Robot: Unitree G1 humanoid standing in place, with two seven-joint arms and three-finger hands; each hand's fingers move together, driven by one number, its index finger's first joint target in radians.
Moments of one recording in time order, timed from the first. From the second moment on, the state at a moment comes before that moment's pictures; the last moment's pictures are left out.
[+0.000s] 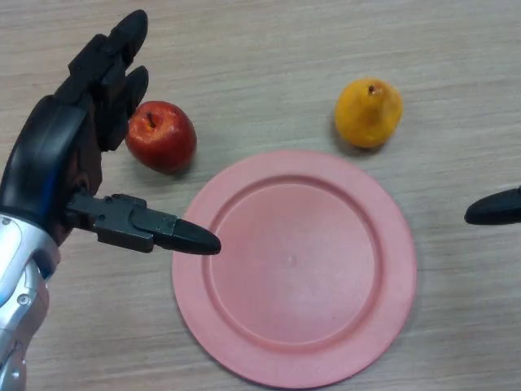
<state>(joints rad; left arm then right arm) -0.21 0.31 0.12 -0.72 -0.18 0.72 -0.17 -0.21 -0.39 -0.27 -0.76 0.18 0.70 0.15</state>
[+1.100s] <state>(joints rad) -0.52 0.36 0.11 0.30 -0.01 -0.01 -0.04 -0.24 -0.39 -0.25 -0.75 0.25 0.73 0.04</state>
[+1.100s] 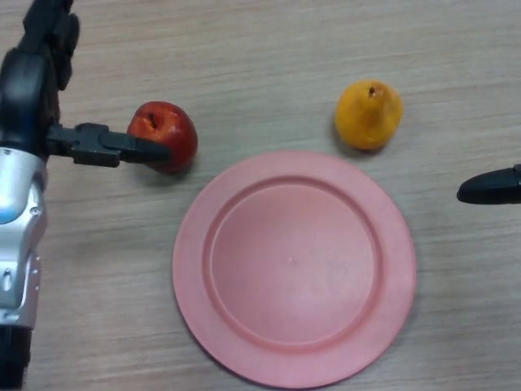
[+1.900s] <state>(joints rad) -0.70 0.29 0.01 0.91 0.25 -0.37 0.00 -0.24 -0.43 -0.34 -0.78 0.25 0.73 0.05</state>
